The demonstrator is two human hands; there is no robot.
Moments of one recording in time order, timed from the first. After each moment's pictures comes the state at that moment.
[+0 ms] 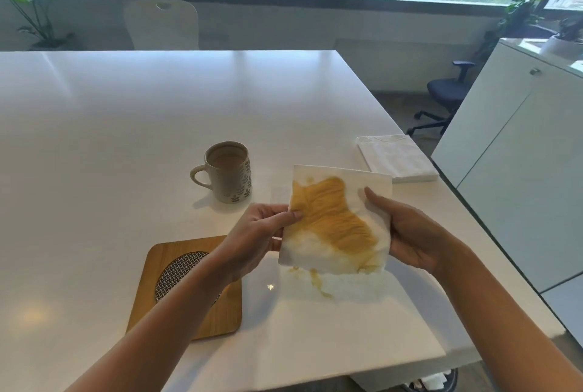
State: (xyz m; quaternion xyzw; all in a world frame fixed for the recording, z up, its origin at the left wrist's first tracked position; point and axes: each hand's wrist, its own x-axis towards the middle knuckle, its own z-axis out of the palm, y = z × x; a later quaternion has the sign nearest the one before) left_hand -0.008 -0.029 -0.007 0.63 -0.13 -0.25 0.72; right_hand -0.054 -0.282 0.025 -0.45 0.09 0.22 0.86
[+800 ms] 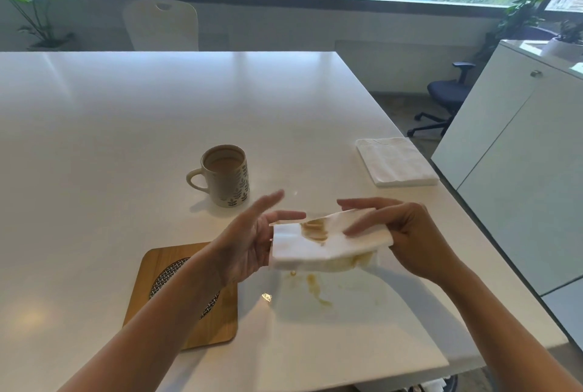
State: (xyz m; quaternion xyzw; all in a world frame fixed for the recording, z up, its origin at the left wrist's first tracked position) left_hand -0.001 -0.024 0.000 0.54 -0.02 -0.42 0.73; right_hand -0.066 -0.288 0.021 -0.83 -0.16 -0.07 0.52
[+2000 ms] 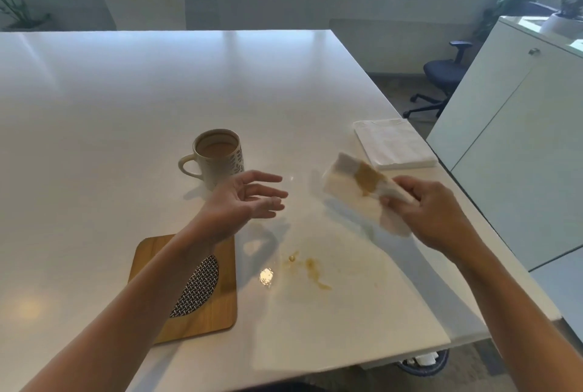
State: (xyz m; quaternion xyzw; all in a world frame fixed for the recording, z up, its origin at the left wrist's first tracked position) left_hand 0.018 -0.010 0.001 0.71 -0.14 -0.18 0.67; right_hand -0.064 -0.313 0.018 -0.92 0.10 -0.11 0.37
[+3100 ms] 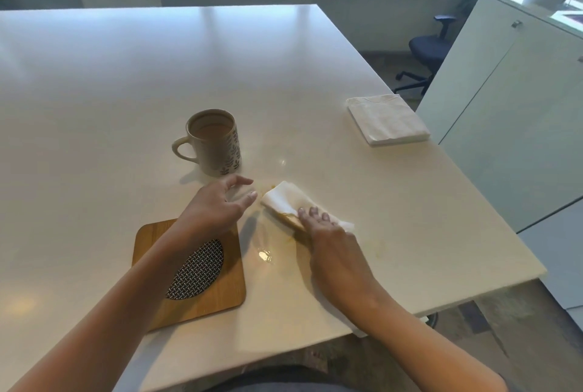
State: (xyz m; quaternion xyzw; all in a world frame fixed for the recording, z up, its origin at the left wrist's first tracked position) left_hand 0.015 0.019 -0.017 0.89 -0.09 -0.16 0.42; right_hand -0.102 -0.160 -0.026 -0.98 0.04 0.00 0.21
